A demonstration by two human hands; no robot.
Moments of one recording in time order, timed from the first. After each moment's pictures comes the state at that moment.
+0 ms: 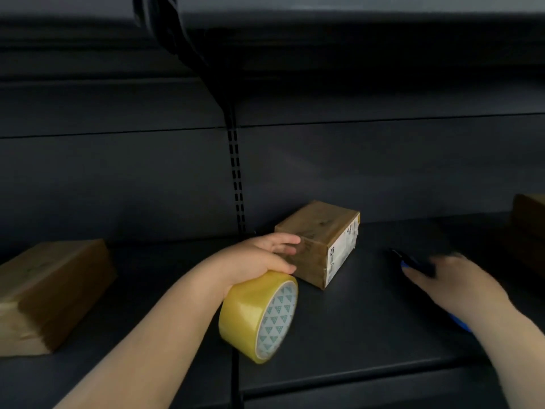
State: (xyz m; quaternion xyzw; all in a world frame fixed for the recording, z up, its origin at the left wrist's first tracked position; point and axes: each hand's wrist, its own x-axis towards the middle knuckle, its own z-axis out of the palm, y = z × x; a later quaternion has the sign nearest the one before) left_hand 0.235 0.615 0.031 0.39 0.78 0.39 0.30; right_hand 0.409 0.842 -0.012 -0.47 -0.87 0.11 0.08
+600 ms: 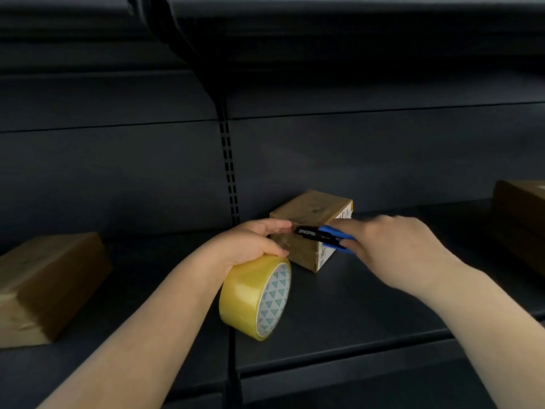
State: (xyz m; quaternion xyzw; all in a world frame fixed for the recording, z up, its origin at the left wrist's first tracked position) left_hand 0.232 0.621 0.031 0.41 0.78 0.38 0.27; right_hand 0.398 0.760 0.048 -0.13 -0.97 -0.13 0.16
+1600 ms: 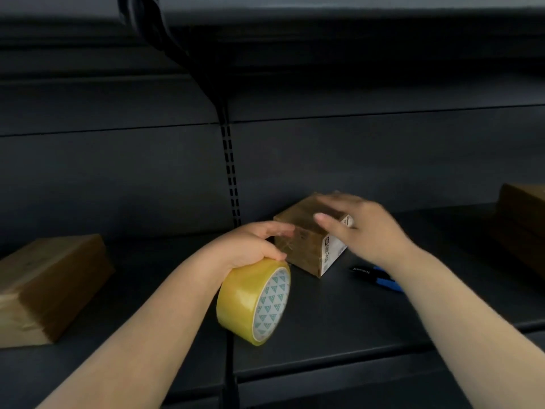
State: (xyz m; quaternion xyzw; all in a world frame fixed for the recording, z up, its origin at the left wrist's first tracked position) left_hand 0.235 0.621 0.035 0.43 0.80 0.34 0.25; right_hand 0.347 0.798 0.024 -0.08 -0.93 0.19 0.29
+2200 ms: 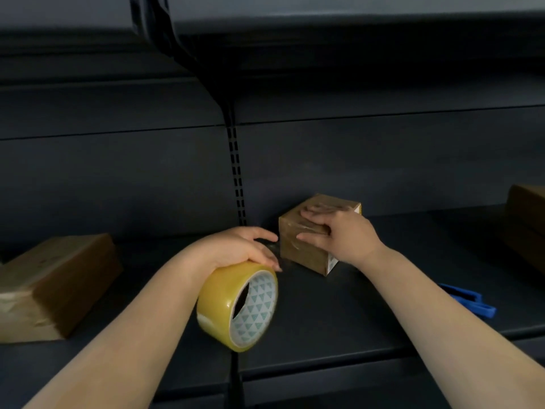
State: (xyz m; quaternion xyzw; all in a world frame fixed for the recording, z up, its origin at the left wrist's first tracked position) left_hand 0.222 0.601 0.038 0.36 0.80 0.36 0.32; right_hand 0.310 0.794 0.007 -0.08 -0.97 0.10 0.23
